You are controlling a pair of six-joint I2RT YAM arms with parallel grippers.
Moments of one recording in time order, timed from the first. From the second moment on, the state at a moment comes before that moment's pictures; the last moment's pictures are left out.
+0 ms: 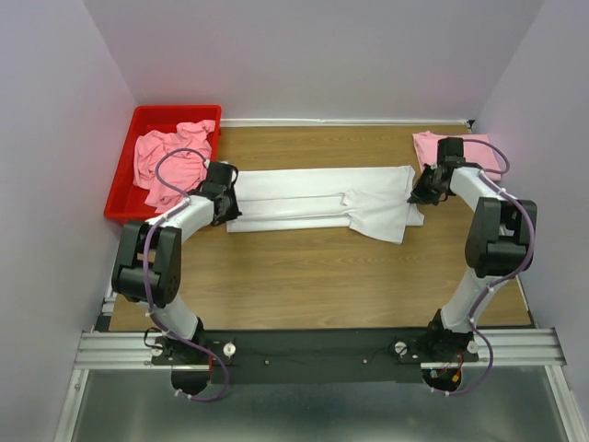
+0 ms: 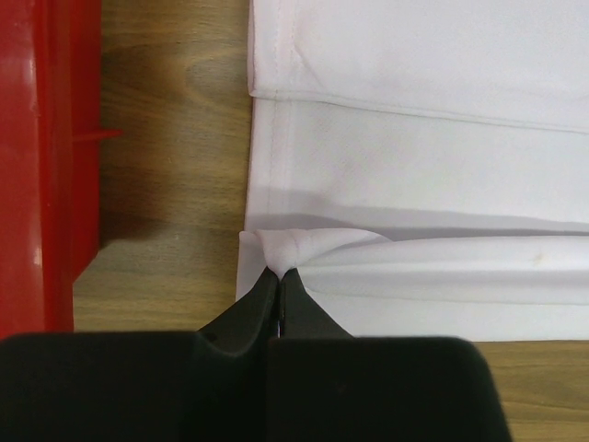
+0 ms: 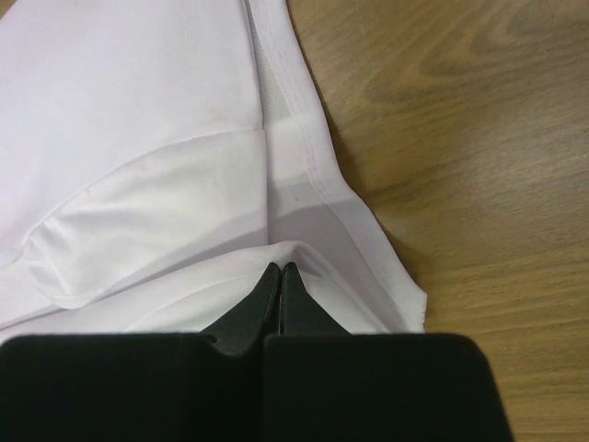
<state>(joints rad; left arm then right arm) -0.20 1.65 0.99 -0.29 -0.10 -0.39 -0.09 1.85 1.28 -0.52 -0.14 0.44</state>
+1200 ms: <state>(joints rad) -0.27 0.96 0.74 -0.20 -0.05 -0.38 -0.03 1.48 0.81 -0.40 -0.21 0.47</state>
